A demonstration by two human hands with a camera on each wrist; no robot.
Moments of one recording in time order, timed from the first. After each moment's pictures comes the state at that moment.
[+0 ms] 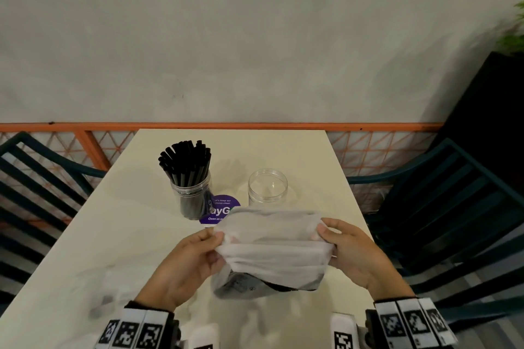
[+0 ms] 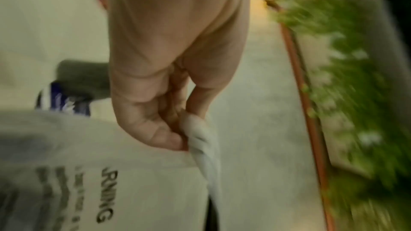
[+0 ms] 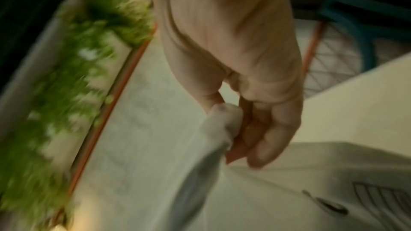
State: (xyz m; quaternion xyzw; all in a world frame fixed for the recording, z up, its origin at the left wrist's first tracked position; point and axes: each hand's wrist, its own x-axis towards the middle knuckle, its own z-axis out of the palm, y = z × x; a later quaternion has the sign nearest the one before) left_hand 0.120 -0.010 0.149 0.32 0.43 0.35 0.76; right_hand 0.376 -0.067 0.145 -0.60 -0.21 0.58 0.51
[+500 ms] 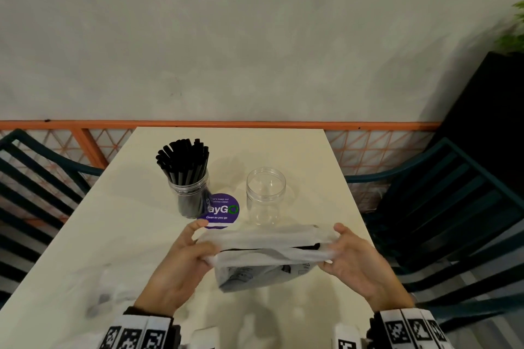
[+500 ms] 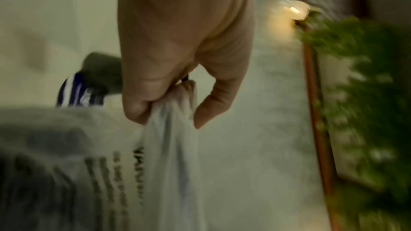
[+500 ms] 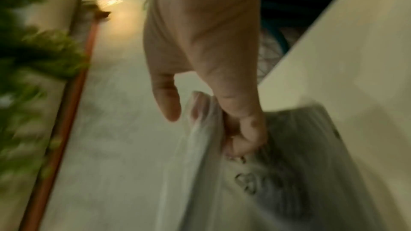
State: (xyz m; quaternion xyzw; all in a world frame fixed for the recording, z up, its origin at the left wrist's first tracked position) left_hand 0.119 -0.011 0.141 0.29 0.41 0.43 0.75; right_hand 0.389 -0.080 0.128 -0.38 -0.12 0.70 0.59
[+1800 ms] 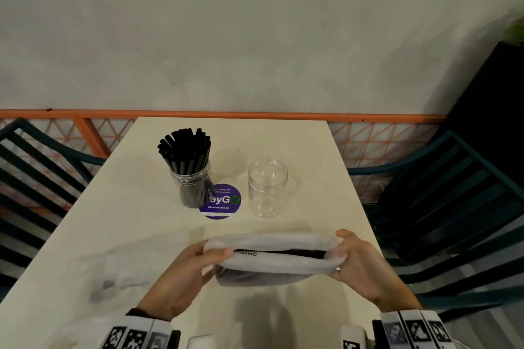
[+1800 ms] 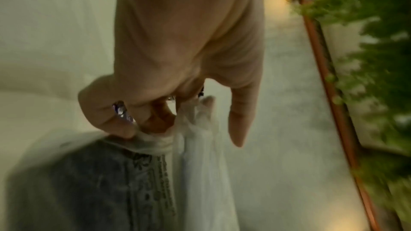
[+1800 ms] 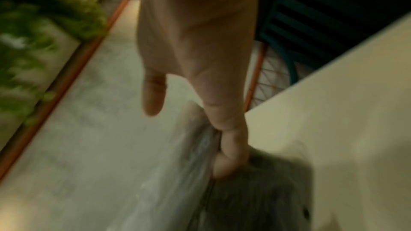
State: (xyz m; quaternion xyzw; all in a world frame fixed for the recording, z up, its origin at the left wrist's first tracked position) left_hand 0.110 -0.032 0.122 0.40 0.47 0.29 0.73; right_hand 0.392 -0.095 0.115 -0.50 -0.14 0.67 0.53
